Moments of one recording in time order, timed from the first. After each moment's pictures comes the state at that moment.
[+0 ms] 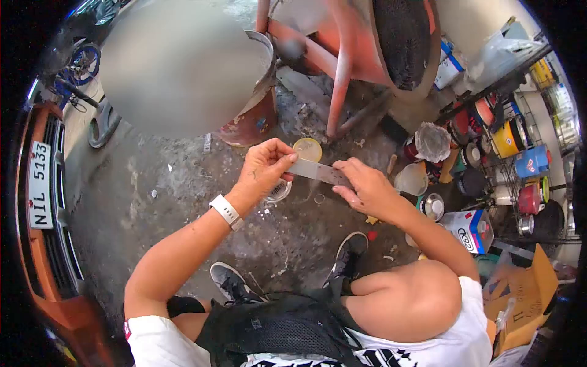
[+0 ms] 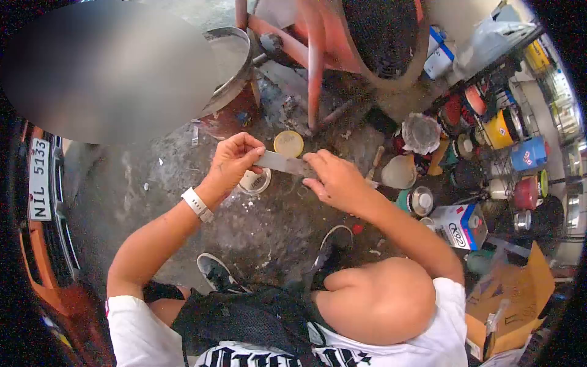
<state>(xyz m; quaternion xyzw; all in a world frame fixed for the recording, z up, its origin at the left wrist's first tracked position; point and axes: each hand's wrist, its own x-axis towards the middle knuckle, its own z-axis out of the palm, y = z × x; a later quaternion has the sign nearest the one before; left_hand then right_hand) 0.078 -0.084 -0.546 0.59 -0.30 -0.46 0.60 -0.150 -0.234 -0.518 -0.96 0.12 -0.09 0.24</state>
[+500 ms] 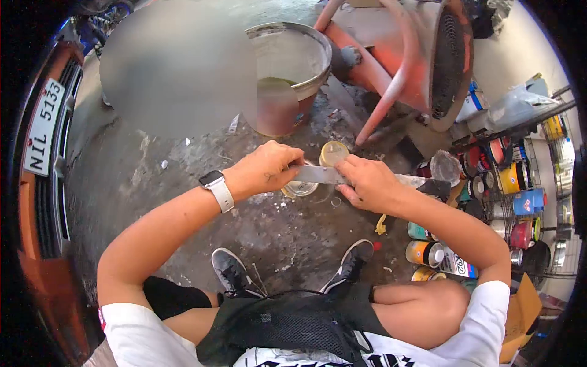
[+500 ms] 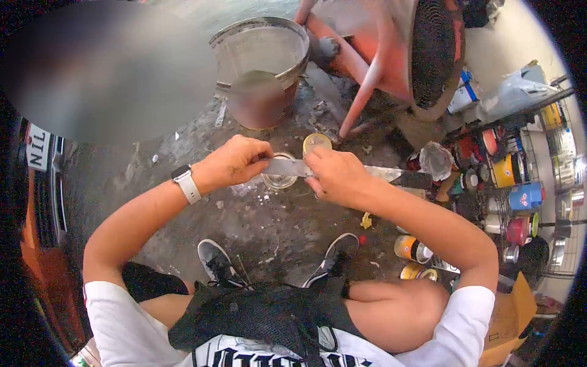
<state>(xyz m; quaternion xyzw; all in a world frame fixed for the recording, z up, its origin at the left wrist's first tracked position) 0.138 -0.014 -0.521 0.64 -0.64 -0.23 0.36 -0.069 -0.199 -0.486 -0.99 -0.02 0.03 0.14</state>
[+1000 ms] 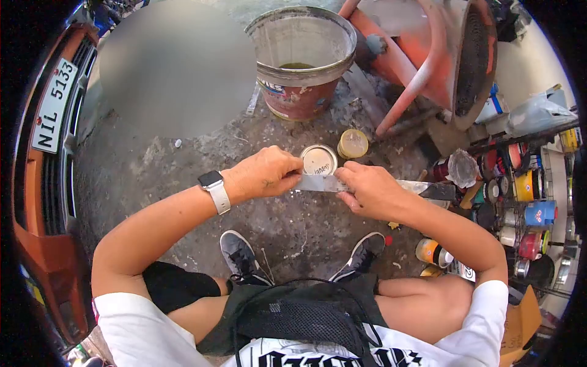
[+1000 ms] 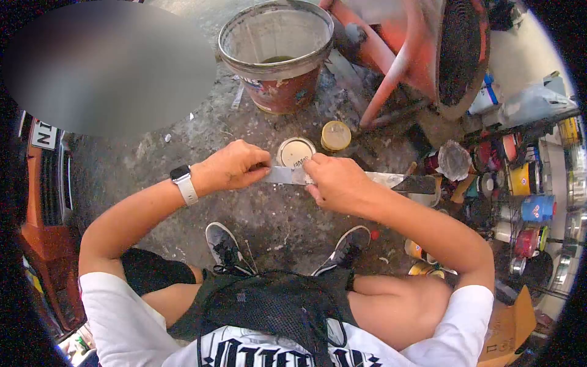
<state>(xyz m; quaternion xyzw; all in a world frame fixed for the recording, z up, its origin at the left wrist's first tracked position) 0.130 0.033 -0.535 0.66 -0.65 -0.26 0.29 -0.067 -0.163 -0.497 -0.98 -0.05 0.09 0.19</state>
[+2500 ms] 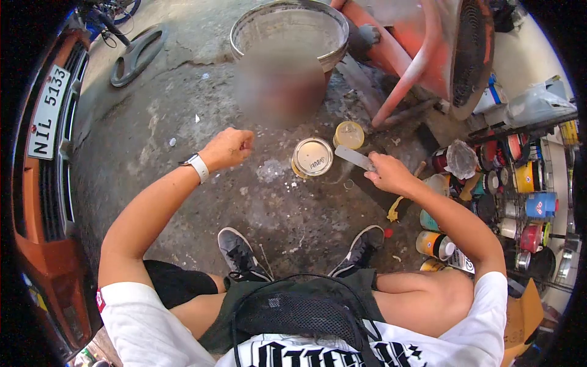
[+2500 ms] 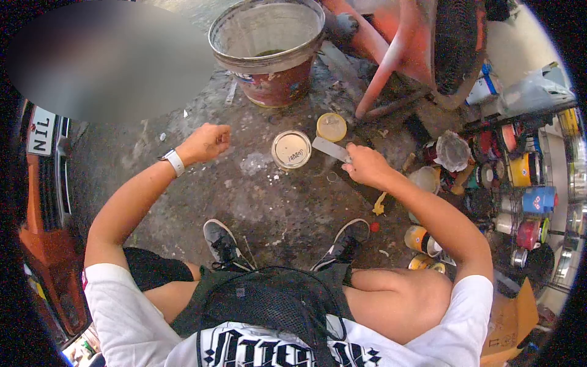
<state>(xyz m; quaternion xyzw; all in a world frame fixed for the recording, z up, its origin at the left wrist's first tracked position) 0.212 0.062 -0.615 0.79 -0.54 -0.23 0.18 -0.102 -0.244 -0.577 -0.95 0.16 0.21 0.17</state>
